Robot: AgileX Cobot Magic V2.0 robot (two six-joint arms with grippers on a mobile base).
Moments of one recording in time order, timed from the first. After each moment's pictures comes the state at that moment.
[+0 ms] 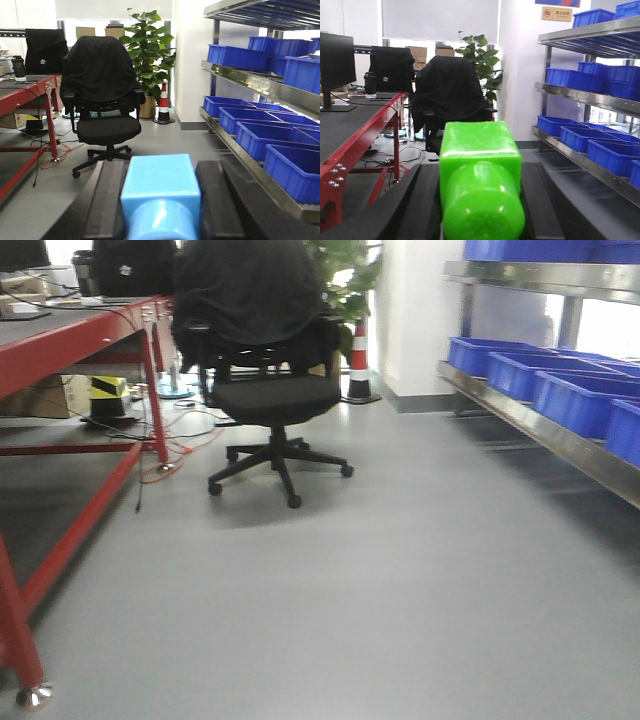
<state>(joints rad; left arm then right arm) 0.01 0.15 -0.45 -0.29 0.23 0.26 0.05 0.32 -0.54 0.10 0.23 -0.05</state>
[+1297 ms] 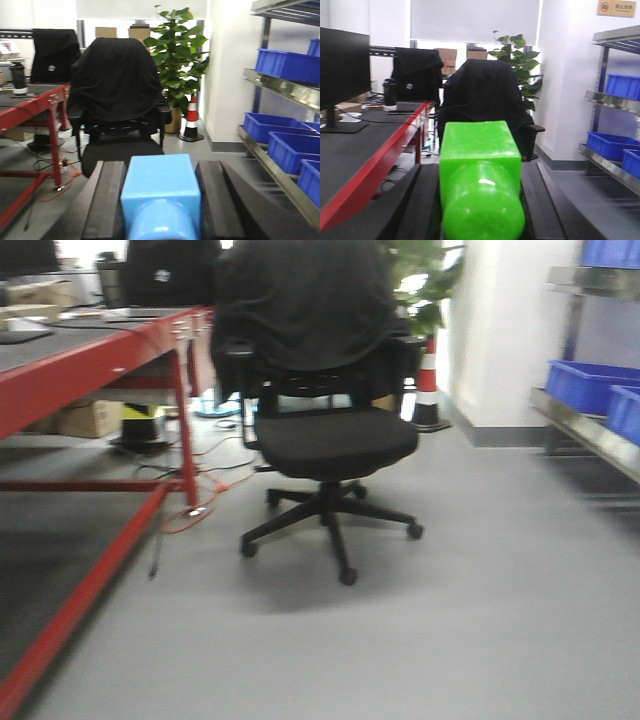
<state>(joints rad) 0.01 0.15 -0.45 -0.29 0.23 0.26 0.05 0.32 -0.54 0.10 0.23 -0.05</state>
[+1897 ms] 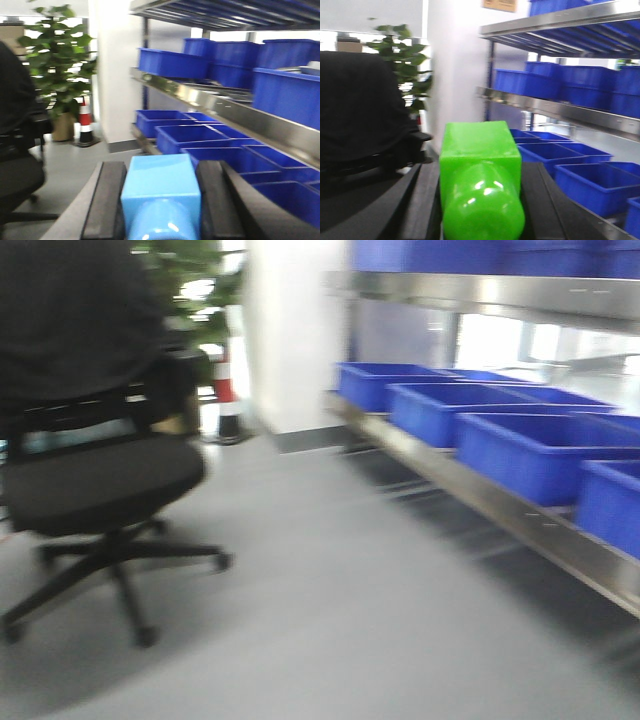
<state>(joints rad) 0.01 0.15 -0.45 -0.29 0.23 0.26 0.05 0.32 -0.54 0.10 0.23 -0.05</state>
